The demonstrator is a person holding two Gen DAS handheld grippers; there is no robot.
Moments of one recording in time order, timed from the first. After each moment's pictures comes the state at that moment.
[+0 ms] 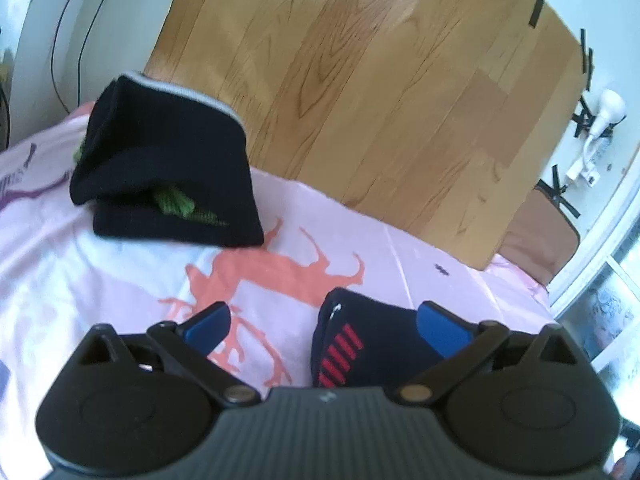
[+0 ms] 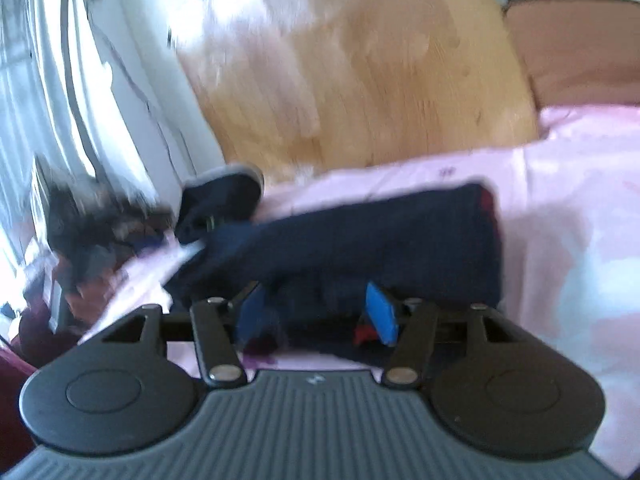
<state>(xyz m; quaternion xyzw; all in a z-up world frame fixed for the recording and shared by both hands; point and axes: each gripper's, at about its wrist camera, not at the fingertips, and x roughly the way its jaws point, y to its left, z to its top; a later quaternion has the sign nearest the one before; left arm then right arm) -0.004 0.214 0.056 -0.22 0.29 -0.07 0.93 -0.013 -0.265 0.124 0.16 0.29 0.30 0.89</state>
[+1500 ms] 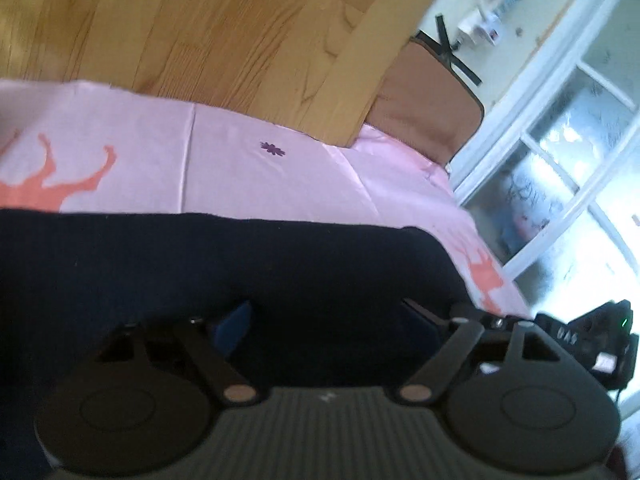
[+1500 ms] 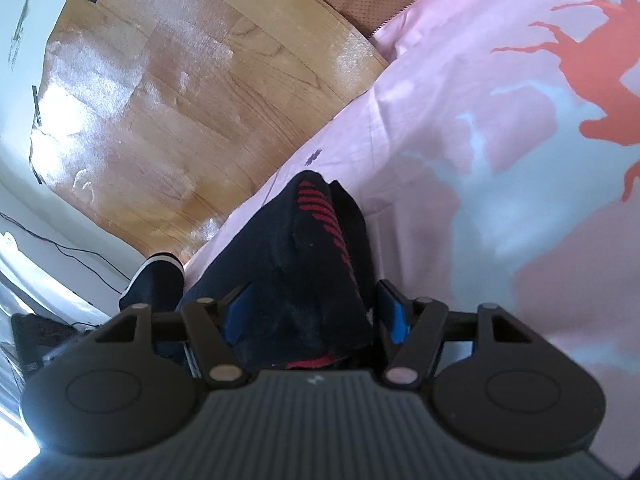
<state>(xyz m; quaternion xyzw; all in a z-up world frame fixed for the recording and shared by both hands) 0.066 0.033 0.028 -0.15 0.39 -0.27 0.87 0.044 -0.314 0.072 0.37 0.38 0.15 0.83</state>
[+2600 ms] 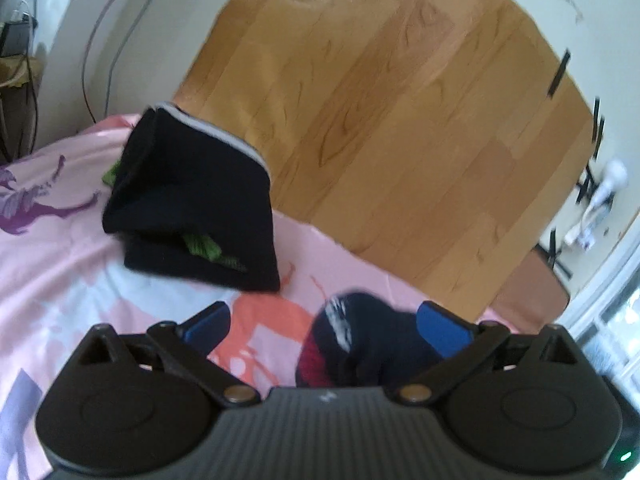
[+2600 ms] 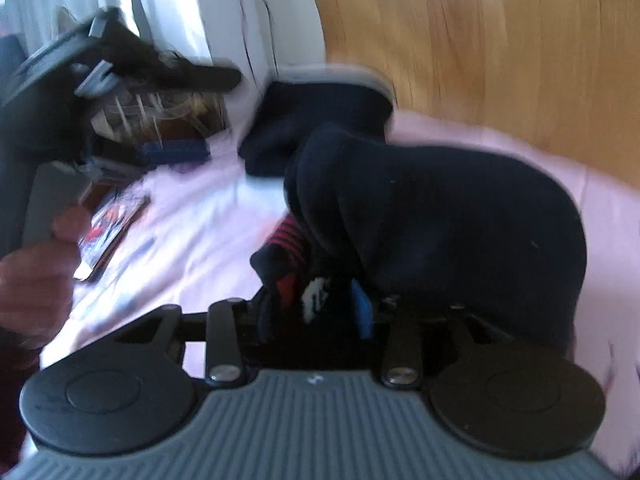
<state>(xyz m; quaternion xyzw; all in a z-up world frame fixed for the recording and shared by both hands) -0.010 0.247 0.077 -0.28 0.26 -0.05 0.92 0.065 0.015 0.127 -0.03 0.36 0.41 0.84</state>
